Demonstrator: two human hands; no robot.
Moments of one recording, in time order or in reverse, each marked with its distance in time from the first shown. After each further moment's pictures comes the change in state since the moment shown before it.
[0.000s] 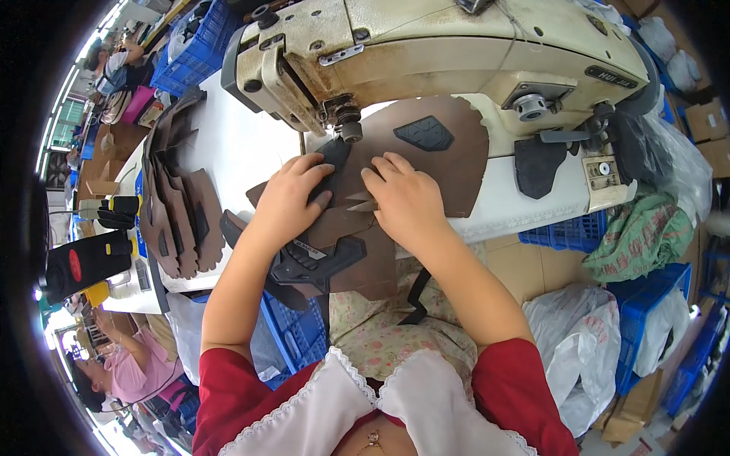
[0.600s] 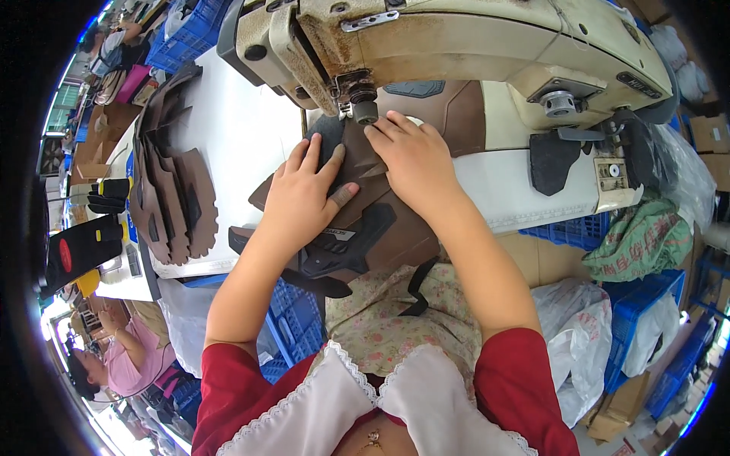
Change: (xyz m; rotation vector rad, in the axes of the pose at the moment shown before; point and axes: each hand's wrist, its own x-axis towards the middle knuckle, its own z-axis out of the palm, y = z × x) left_hand -0.012 0.018 0.024 0.277 0.004 -0.051; right_hand 0.026 0.021 0.013 -0.032 0.008 -0.043
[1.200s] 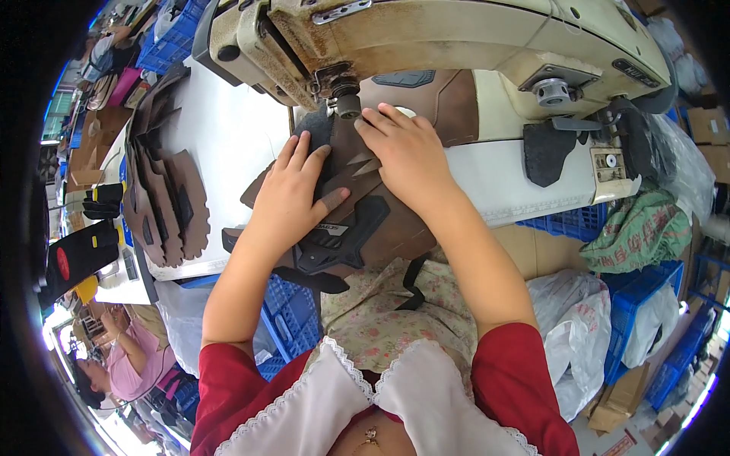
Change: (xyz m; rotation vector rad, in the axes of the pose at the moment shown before) left_hand -0.001 -0.001 -0.004 -0.069 -0.048 -0.011; right_hand -0.003 0.002 -0.002 0.055 -0.048 0.035
